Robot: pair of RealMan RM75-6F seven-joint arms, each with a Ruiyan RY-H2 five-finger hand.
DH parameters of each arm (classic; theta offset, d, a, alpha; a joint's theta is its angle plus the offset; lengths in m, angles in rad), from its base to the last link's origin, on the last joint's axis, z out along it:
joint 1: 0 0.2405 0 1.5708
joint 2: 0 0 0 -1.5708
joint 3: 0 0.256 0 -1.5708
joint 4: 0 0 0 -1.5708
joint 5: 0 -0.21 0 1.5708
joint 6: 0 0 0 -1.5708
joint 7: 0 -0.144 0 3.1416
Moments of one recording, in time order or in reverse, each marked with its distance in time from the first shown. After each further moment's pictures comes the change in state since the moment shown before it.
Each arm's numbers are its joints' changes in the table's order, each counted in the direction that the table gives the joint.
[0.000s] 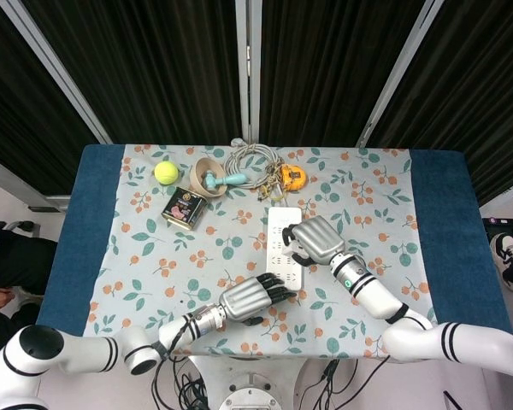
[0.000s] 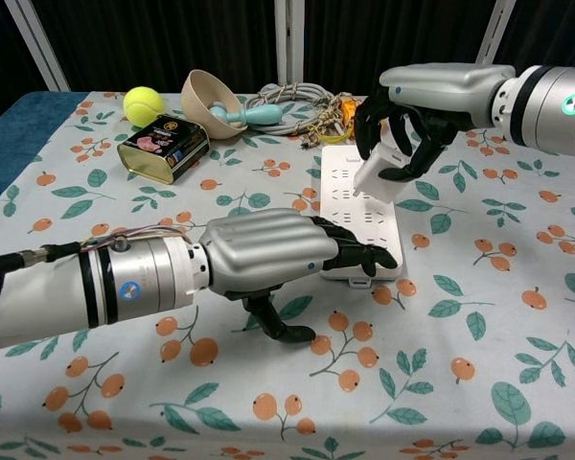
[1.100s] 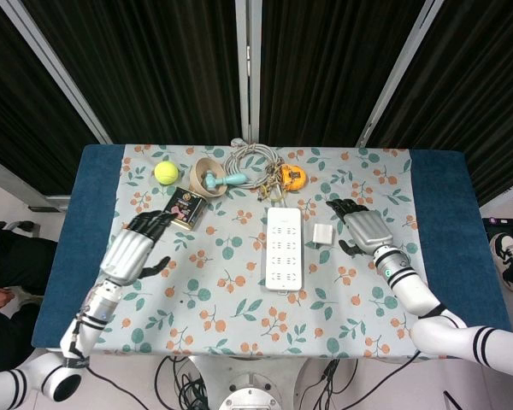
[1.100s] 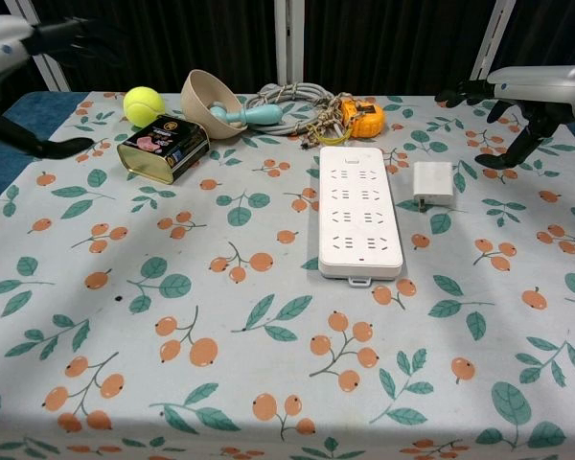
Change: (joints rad) left arm 0.386 -0.399 -0.050 -0.241 0.127 0.529 -0.031; right arm -0.097 -0.109 -0.006 0.037 -0.160 -0.040 -0.046
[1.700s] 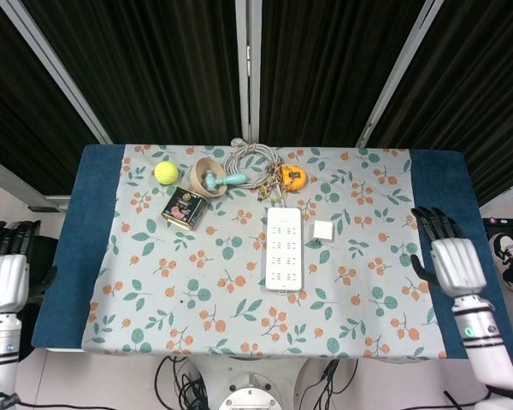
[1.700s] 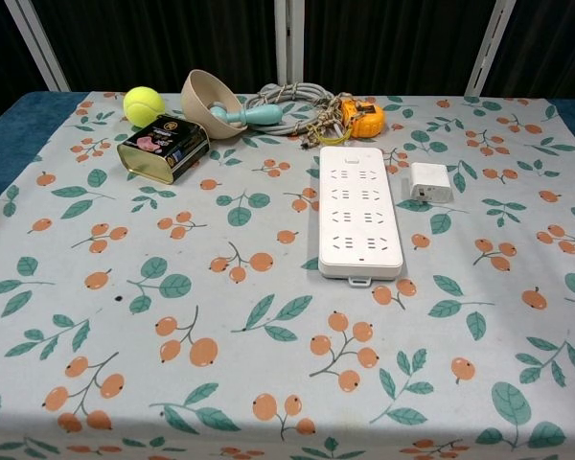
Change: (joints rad) left arm 0.319 -0.165 0.011 0.005 0.179 0.211 0.003; right arm -0.445 -0.166 -0.137 -0.159 0.390 0.646 -0.116
